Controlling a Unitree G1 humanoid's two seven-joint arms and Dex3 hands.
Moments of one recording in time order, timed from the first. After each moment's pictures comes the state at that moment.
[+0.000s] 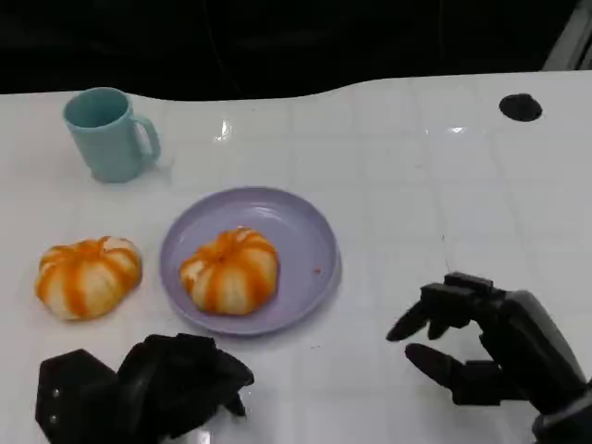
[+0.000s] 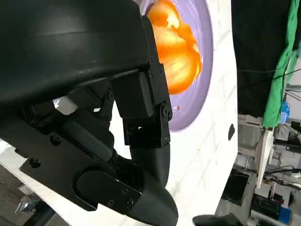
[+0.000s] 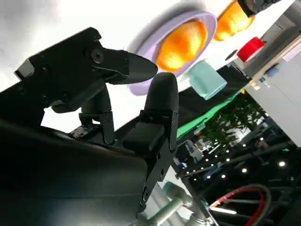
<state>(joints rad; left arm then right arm) 0.02 -0.02 0.04 0.40 -0.22 -0.20 -0.40 -0.10 -0.27 0.23 0.42 -0.53 -0.83 -0.28</state>
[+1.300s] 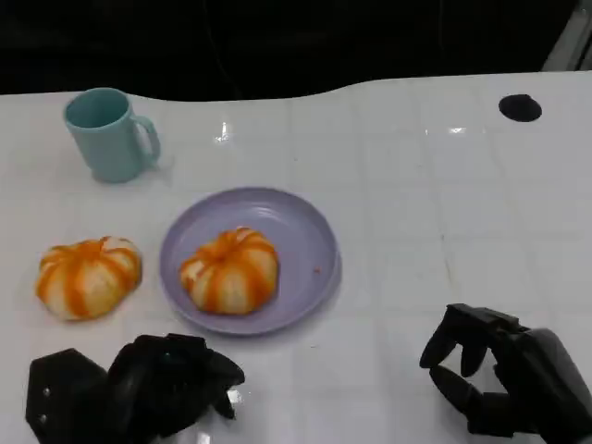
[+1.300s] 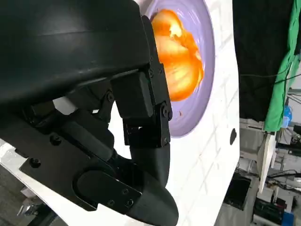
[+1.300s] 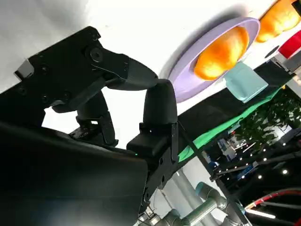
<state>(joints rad) 0.02 0.00 0.05 0.40 -0.22 -0.19 -0.40 -0.03 -0.27 0.23 0.46 -0.62 -0.77 -0.40</state>
